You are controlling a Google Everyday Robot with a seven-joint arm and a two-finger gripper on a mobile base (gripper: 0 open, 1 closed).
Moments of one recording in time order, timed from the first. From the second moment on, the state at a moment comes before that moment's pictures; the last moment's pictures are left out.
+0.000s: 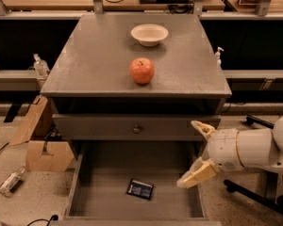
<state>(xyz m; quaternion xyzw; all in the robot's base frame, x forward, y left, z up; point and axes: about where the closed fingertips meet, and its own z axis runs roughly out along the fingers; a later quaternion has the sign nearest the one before) 0.445 -0.133 0.740 -0.53 0.72 0.21 0.40</state>
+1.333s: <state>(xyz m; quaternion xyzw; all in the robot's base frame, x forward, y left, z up) 0.476 -0.074 0.473 -0.53 0.75 0.23 0.33</state>
